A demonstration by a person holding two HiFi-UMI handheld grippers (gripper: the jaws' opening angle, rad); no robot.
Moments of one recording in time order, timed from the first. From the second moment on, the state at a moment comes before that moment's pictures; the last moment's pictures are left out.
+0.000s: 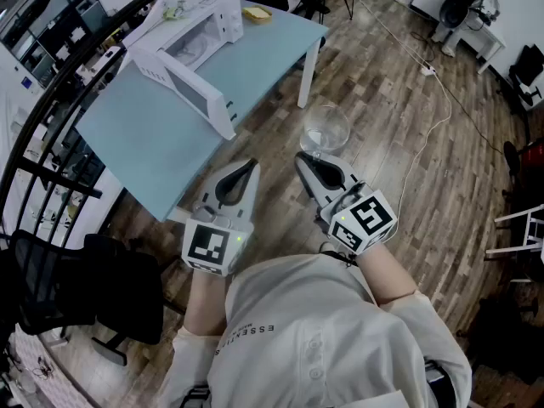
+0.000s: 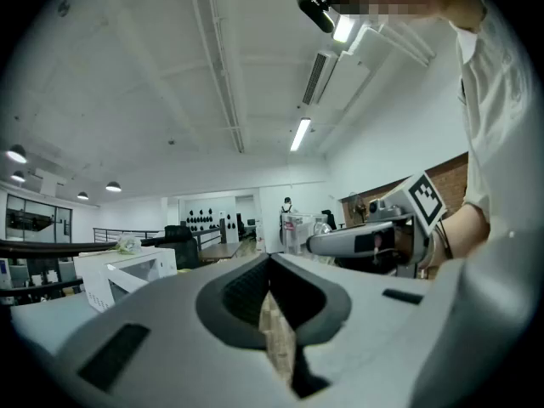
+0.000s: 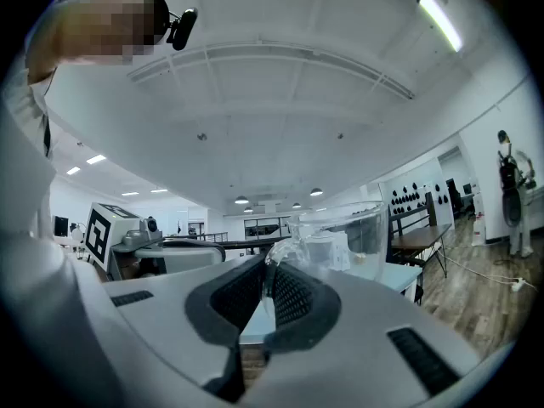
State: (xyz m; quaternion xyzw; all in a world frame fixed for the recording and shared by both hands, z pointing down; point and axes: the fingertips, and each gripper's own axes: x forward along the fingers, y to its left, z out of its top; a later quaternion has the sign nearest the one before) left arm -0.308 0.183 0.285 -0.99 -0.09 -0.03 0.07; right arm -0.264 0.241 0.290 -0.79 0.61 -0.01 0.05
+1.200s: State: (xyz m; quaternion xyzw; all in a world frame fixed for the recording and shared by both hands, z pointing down) left arm -0.193 0.169 0.324 -1.00 -0.06 -0.05 0.05; right arm -0.133 0.237 0.327 -0.79 0.61 -0.04 0.06
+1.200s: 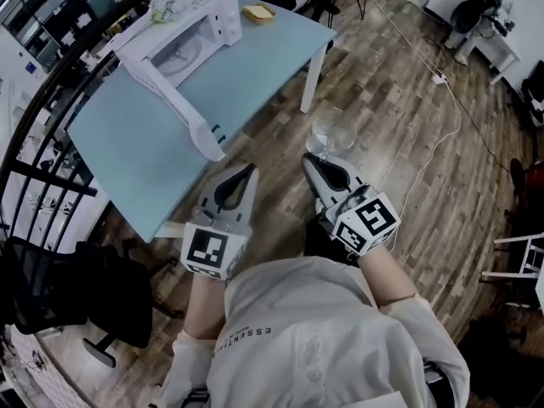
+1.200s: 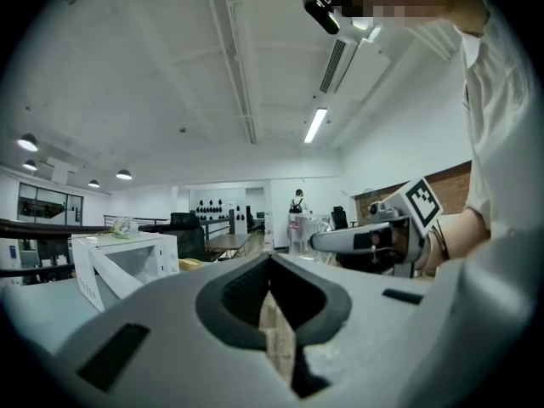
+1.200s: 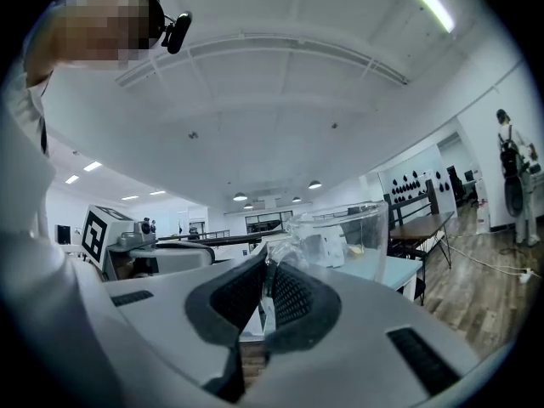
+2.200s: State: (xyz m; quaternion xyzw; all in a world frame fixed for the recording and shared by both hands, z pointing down) left arm 0.089 0.085 0.359 -0.98 0.17 -0.10 0.02; right arm 0.179 0.124 0.348 -0.61 0.79 -0.06 -0.01
